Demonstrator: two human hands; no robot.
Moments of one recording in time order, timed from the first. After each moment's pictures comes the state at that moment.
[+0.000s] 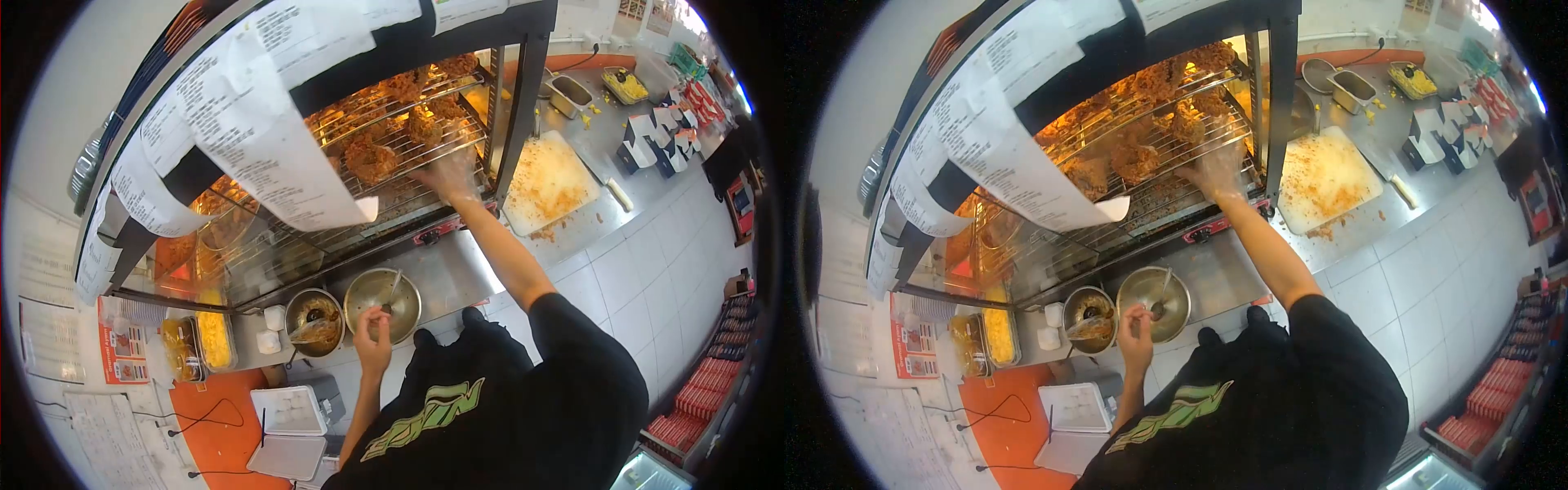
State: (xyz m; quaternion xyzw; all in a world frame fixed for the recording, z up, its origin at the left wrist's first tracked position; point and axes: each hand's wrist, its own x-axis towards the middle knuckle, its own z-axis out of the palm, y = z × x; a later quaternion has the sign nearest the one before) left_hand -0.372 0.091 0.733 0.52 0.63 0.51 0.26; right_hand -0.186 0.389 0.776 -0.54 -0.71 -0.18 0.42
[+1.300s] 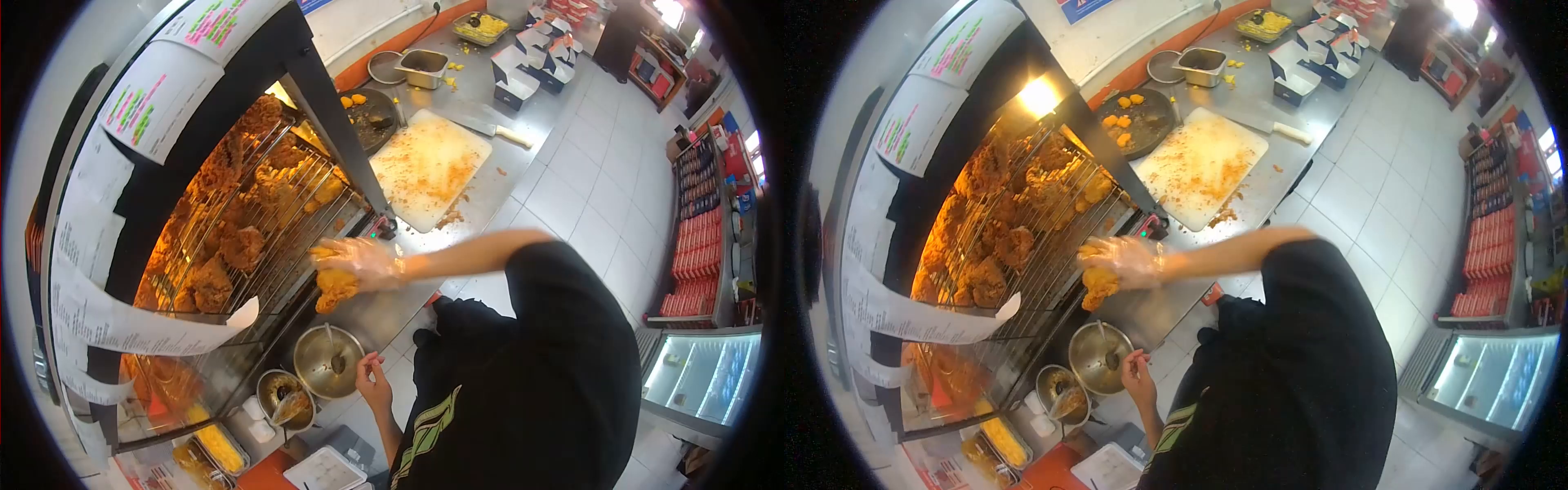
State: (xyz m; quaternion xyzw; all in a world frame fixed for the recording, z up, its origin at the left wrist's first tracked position) left_hand -0.308 0.082 0.674 0.49 0.61 0.47 0.41; right_hand -0.130 0.289 0.749 -0.34 -0.86 0.13 0.36
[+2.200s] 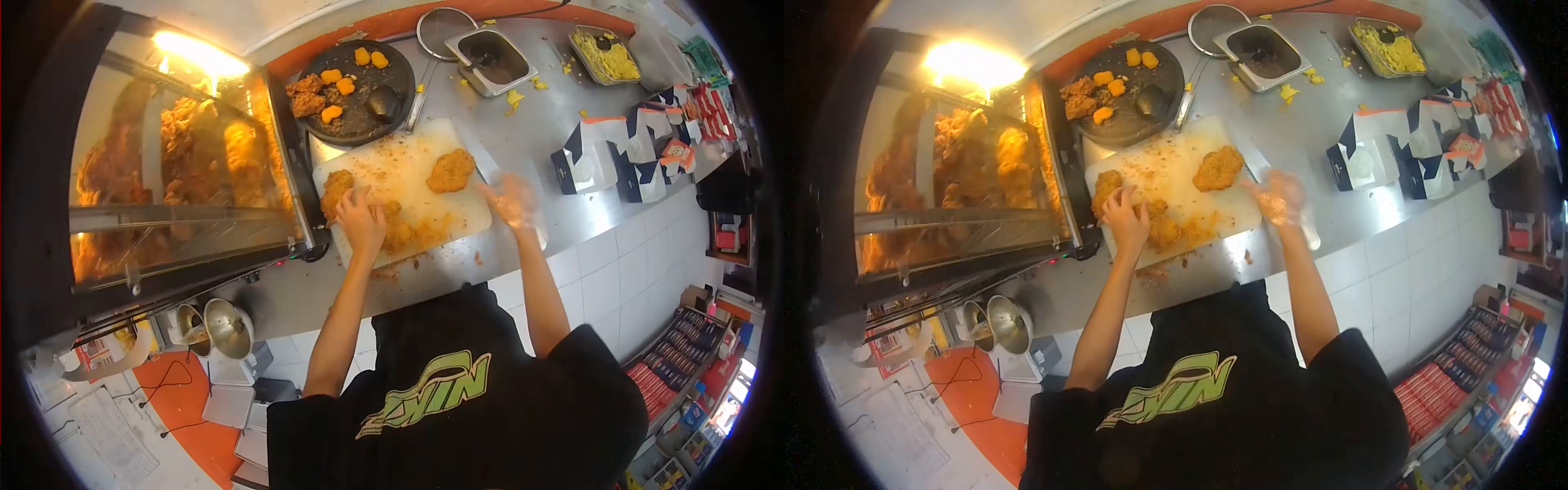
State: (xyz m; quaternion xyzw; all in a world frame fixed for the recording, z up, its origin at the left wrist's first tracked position) left_hand 0.010 0.424 0.618 0.60 0.75 0.24 0.13; right_hand 0.292 0.476 0.661 -0.72 -0.67 0.18 0.04
